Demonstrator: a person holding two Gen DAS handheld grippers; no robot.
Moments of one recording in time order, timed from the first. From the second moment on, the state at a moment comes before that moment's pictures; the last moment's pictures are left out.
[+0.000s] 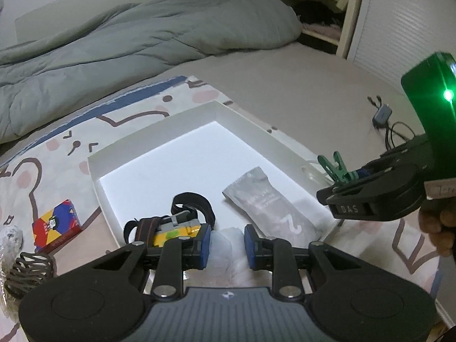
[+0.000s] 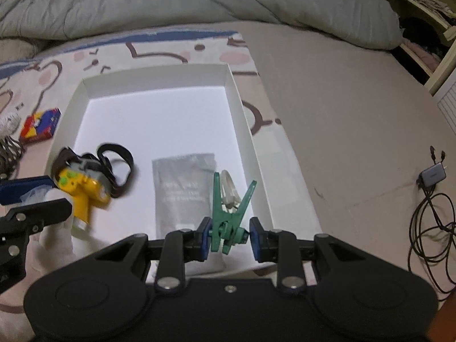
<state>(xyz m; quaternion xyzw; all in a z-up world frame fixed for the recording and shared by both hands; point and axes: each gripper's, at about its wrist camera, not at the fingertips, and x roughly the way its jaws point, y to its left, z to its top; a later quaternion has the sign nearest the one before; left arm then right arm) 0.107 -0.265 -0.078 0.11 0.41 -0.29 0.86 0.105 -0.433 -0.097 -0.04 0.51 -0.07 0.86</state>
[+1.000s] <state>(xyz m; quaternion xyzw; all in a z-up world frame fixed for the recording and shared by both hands) 0.115 -0.258 -0.084 0.12 0.43 -0.26 0.85 0.097 -0.450 -0.089 0.00 0.50 -0.08 0.86</state>
